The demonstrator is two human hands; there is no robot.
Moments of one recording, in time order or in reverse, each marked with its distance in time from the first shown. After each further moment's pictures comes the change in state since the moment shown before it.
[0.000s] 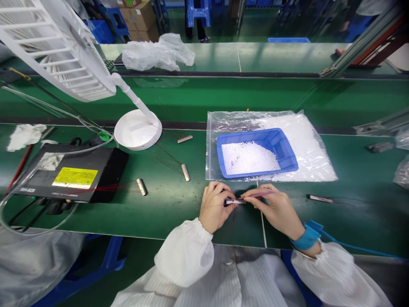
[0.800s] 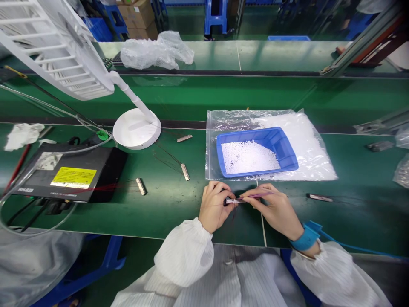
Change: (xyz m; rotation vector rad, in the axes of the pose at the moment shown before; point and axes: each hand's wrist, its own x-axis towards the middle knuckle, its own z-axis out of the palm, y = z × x) left_hand 0.000 0.000 0.000 -0.004 0.000 0.007; right_hand -0.001 -0.001 0.001 -0.031 0.035 -0.104
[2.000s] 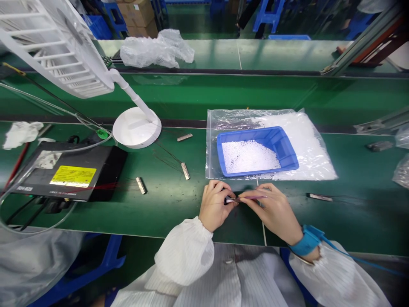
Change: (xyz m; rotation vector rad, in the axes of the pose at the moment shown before) left_hand 0.001 0.000 0.000 -0.006 -0.016 -0.013; right_hand 0.002 -0.010 0.004 -0.151 0.006 -0.149
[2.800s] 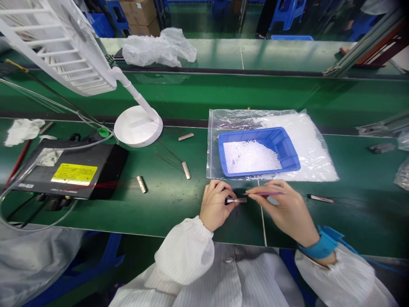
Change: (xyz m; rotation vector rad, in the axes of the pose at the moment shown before) left_hand 0.000 0.000 -0.001 -0.005 -0.007 0.000; right_hand 0.005 -0.002 -0.022 -0.012 0.052 0.021
